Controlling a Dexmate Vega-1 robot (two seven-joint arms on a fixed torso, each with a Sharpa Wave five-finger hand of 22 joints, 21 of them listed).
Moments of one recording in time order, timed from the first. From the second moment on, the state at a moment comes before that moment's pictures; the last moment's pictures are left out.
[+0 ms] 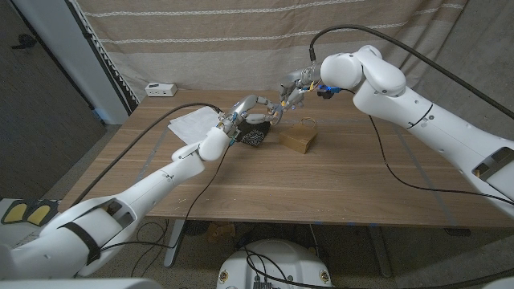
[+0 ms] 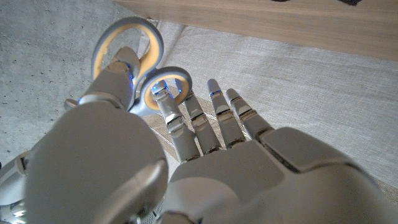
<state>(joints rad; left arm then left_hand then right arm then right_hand) 0.56 0.49 0.71 -1.23 0.26 -0.42 0.28 0.85 -0.13 0.63 -0.23 0.30 1.08 -0.21 0.47 0.21 0.88 -0.15 0.37 0.43 0.62 -0.06 0.19 0.20 0.37 -0.04 0.20 0.18 -0.28 -0.75 -0.81 -2.02 -0.62 -0.30 0.88 1.15 0.19 0.22 -0.02 0.19 0.85 0.04 0.19 0.59 1.06 0.00 0.55 0.56 1.08 -0.13 0.80 0.43 0.49 -0.05 1.56 0.28</state>
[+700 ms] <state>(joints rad) 0.52 0.42 0.71 -1.11 0.13 -0.50 0.21 0.85 -0.13 0.65 -0.25 0.33 1.09 -0.21 0.51 0.21 0.88 -0.15 0.37 0.44 0.63 -0.06 0.19 0.20 0.37 -0.04 0.20 0.18 -0.27 -0.75 -0.80 -2.02 -0.59 -0.30 0.89 1.15 0.19 0.22 -0.02 0.19 0.85 0.04 0.19 0.59 1.06 0.00 0.54 0.56 1.08 -0.13 0.80 0.43 0.49 -0.05 1.56 0.27</state>
